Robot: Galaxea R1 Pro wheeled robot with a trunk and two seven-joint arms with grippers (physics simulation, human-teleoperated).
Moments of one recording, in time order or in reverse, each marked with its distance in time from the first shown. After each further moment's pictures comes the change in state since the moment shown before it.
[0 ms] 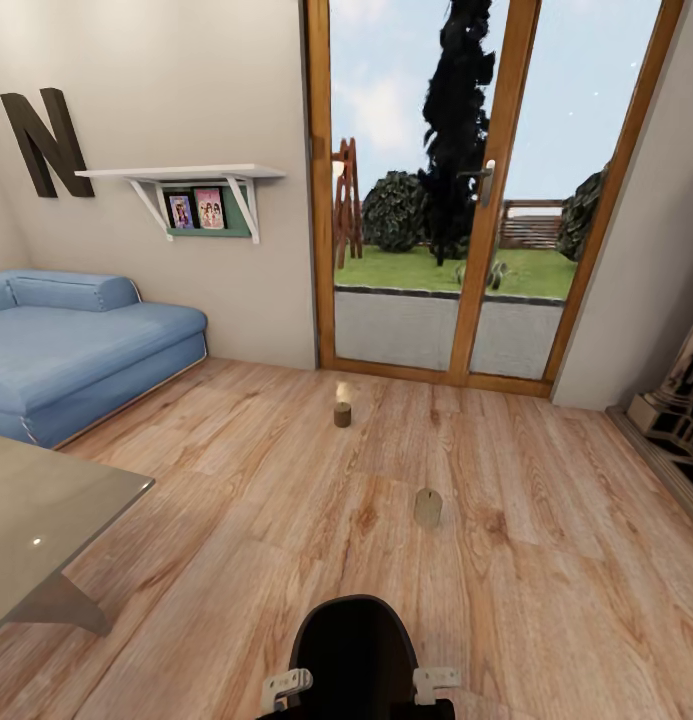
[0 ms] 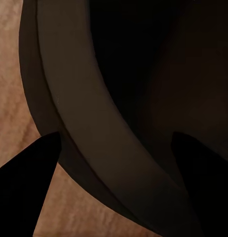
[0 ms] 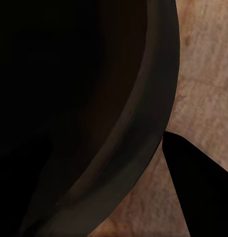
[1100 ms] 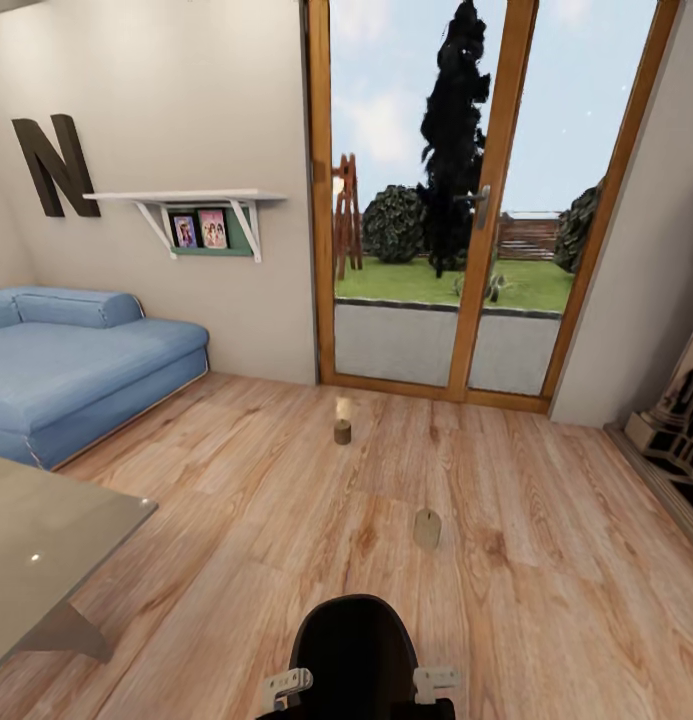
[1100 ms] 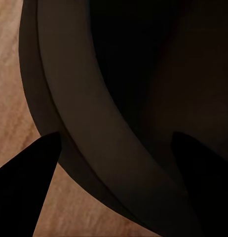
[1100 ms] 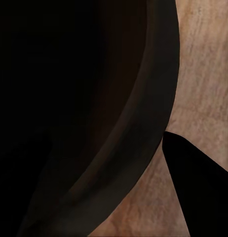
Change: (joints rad) left arm 0.000 0.000 -0.005 -0.001 0.008 0.000 0.000; right arm 0.001 -0.001 0.000 -0.004 -0.002 0.000 0.002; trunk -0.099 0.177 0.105
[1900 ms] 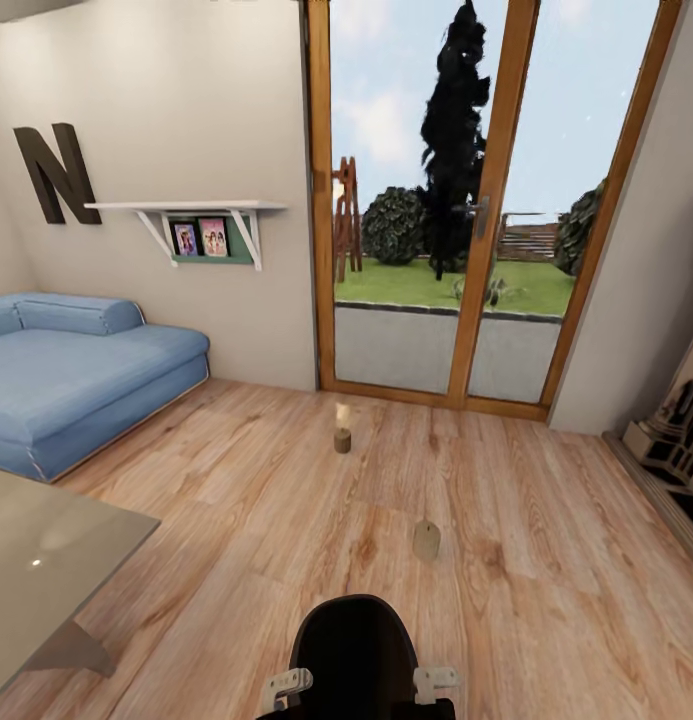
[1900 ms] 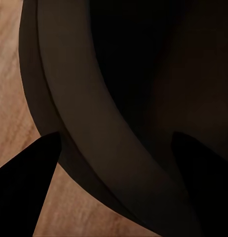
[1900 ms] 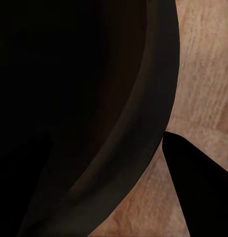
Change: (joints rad) left arm 0.000 0.000 0.000 0.000 0.000 0.000 0.000; right arm 0.000 0.000 0.001 0.001 -0.001 0.000 0.000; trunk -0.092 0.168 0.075
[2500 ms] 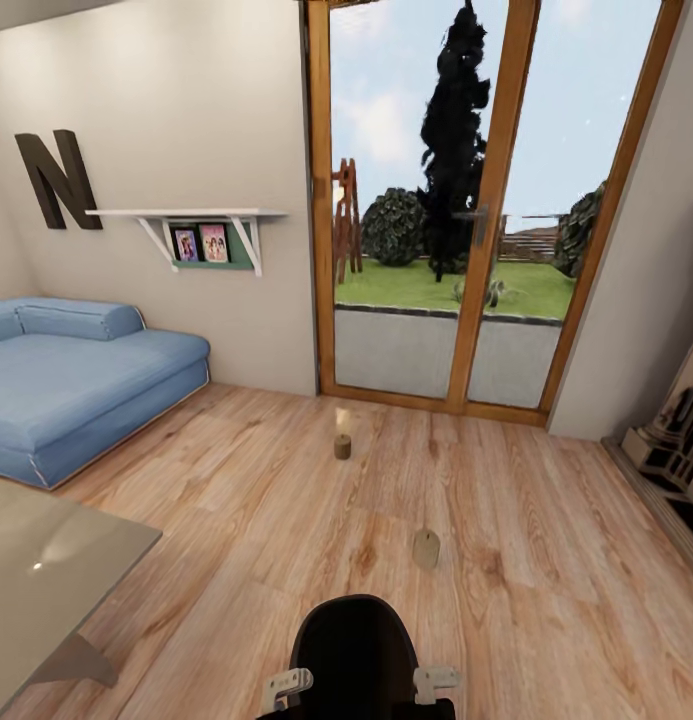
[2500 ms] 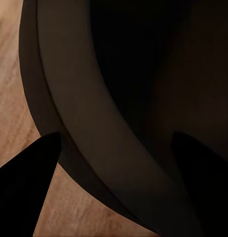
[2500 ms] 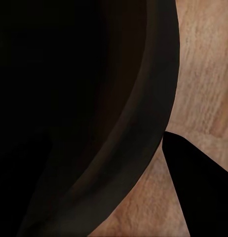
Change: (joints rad) left arm 0.000 -0.001 0.002 0.000 -0.003 0.000 0.001; right arm 0.000 0.000 0.000 0.001 0.000 0.000 0.000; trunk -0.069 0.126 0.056
